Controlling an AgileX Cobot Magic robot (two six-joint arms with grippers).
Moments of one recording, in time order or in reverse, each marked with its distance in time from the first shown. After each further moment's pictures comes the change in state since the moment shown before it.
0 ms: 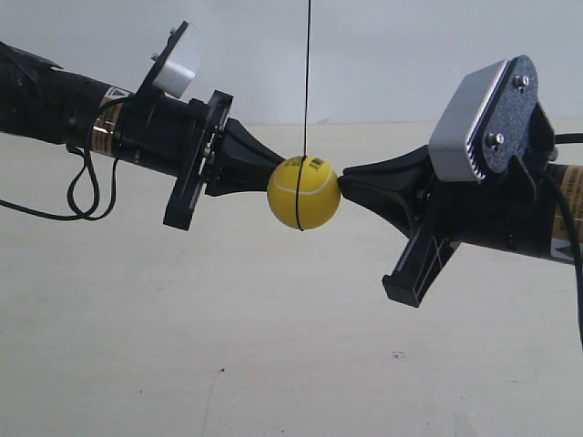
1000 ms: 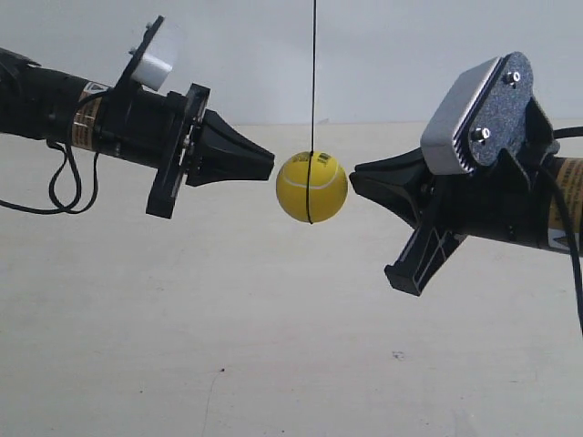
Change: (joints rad) left arm 0.063 0.000 0.000 0.000 0.000 0.012; right arm 0.000 0.000 -0.022 0.000 0.102 -0.009
